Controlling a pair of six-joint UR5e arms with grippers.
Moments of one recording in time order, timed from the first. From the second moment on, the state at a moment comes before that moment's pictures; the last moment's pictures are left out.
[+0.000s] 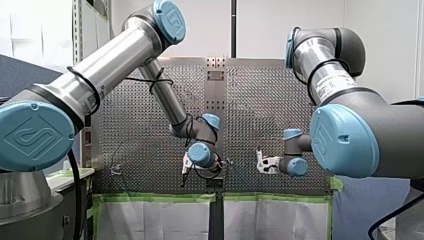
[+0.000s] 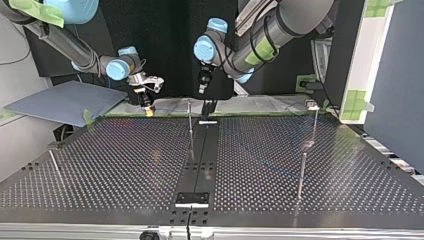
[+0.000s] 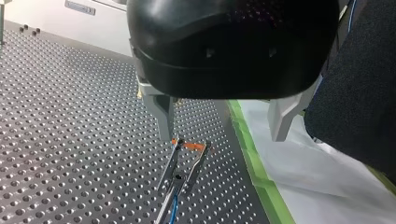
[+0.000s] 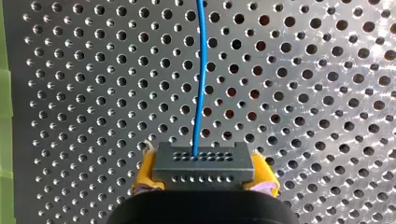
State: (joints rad) left arm -0.67 -2.36 -1.69 -2.61 -1.91 -1.67; right arm 1.83 -0.64 1.62 -0.83 1.24 1.48
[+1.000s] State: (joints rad) left arm -0.66 -2.36 -1.69 -2.61 -1.91 -1.66; right arm 1.85 -0.65 1.74 -0.80 1.27 1.33
